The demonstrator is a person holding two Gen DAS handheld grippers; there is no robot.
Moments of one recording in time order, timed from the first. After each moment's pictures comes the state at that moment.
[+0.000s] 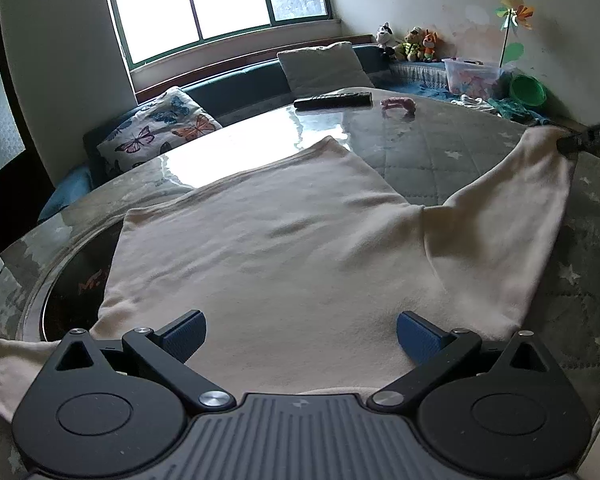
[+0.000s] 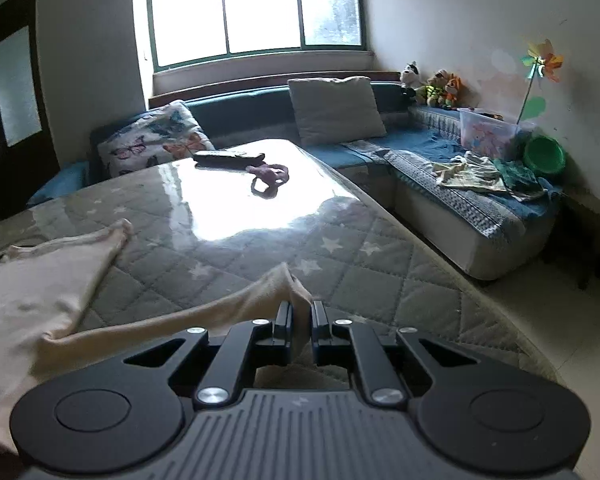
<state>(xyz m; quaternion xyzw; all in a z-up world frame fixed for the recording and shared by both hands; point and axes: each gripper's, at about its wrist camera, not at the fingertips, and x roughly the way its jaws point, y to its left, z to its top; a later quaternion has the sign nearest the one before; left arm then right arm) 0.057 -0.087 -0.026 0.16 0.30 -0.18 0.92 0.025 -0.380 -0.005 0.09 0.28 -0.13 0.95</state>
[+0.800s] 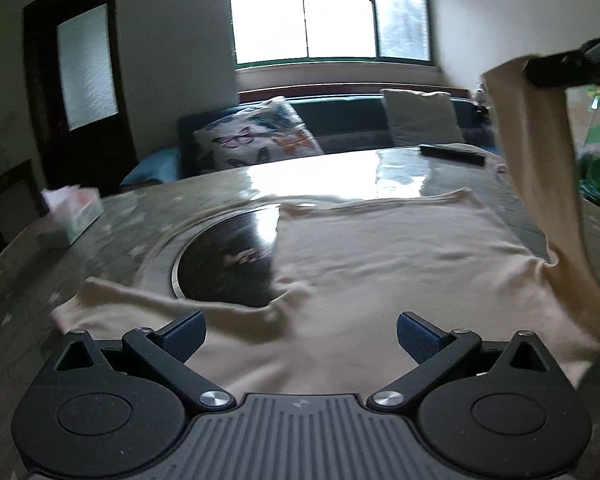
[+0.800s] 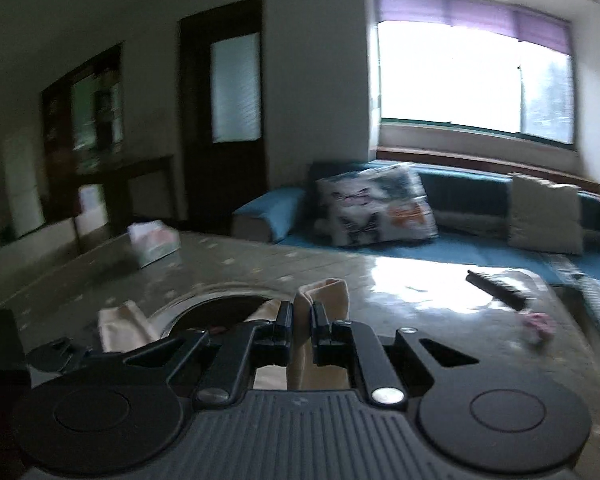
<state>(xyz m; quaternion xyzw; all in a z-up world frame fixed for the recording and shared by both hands) 0.051 0.041 -0.003 0.06 0.27 -0.06 0.96 0.072 -0.159 0.105 -0.03 0.21 0.18 0.96</state>
